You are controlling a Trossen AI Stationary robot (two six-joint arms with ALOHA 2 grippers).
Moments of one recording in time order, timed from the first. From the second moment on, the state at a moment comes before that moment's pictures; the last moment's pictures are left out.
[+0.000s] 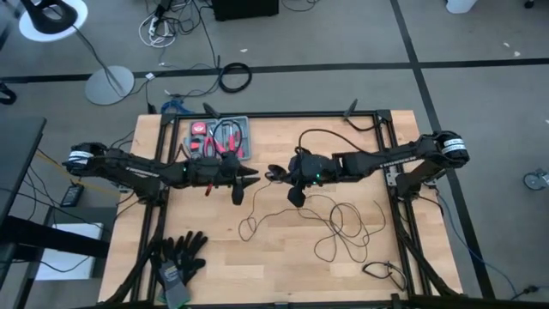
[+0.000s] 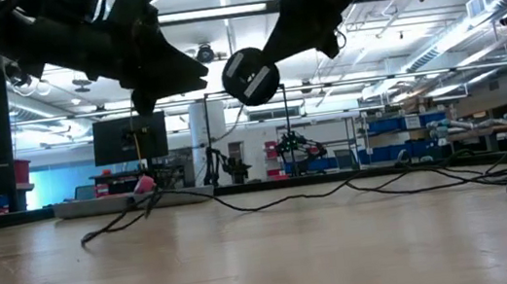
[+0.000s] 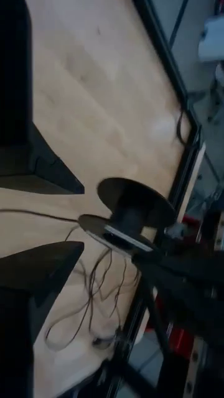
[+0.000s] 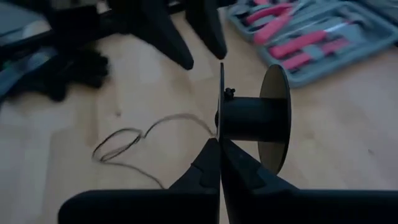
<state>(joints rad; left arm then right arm) 0.03 1.24 0.49 0.48 -0.11 -0.31 0.06 1.51 1.05 -0.16 0.18 0.33</state>
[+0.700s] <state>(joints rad) -0.02 1.26 0.49 0.48 -0.09 -0.27 0.13 1.52 1.03 -0.12 -0.05 0.12</state>
